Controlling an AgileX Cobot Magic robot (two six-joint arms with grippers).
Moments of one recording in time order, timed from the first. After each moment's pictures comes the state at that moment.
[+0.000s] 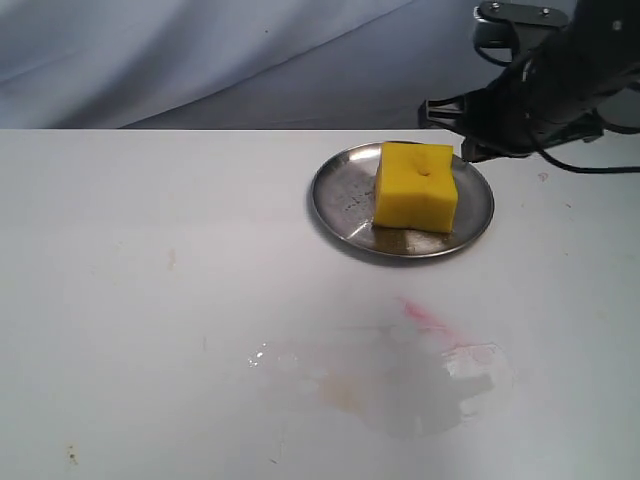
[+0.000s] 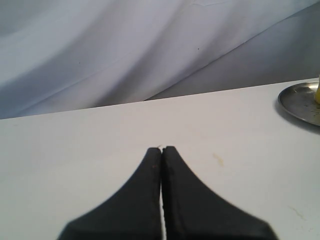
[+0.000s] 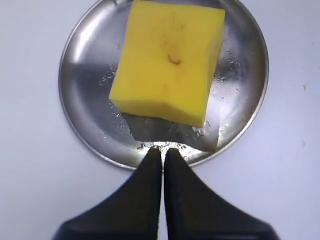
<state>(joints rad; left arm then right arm) -0.07 0.00 0.00 -0.07 0.21 0.17 0.43 1.71 -1.30 0.00 0.62 0.26</state>
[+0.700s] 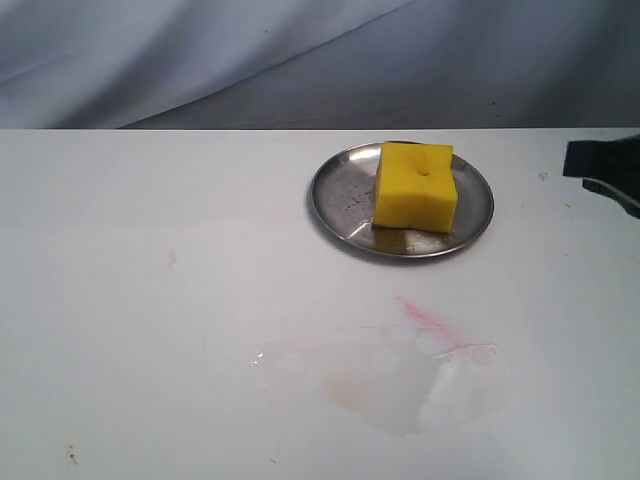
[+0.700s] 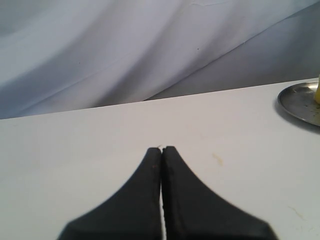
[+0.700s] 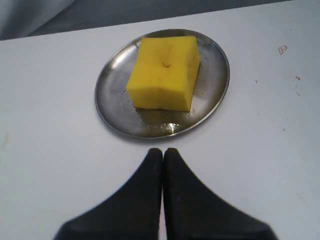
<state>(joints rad) -0.07 0.00 0.00 -0.07 0.21 0.17 0.43 0.99 -0.72 -0.06 0.44 0.38</state>
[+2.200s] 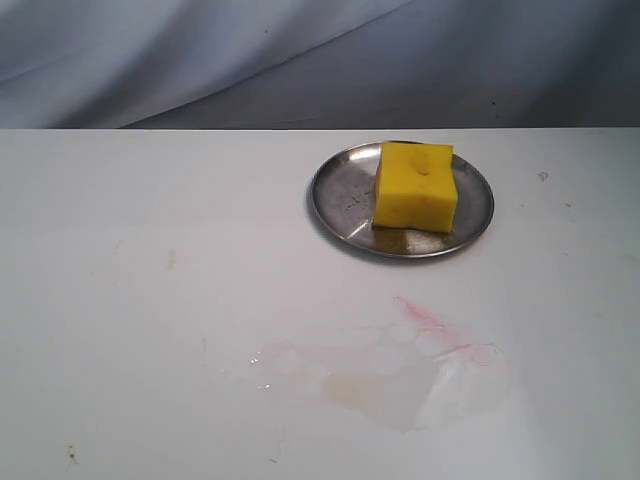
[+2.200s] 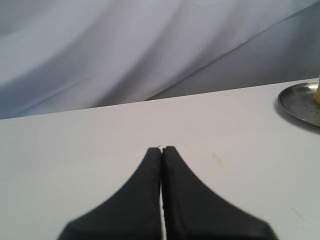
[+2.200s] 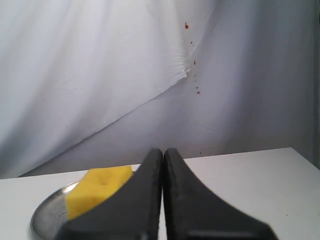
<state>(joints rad) -0.07 0.00 0.00 -0.07 0.21 0.17 0.13 0.01 0.00 0.07 -0.02 0.05</state>
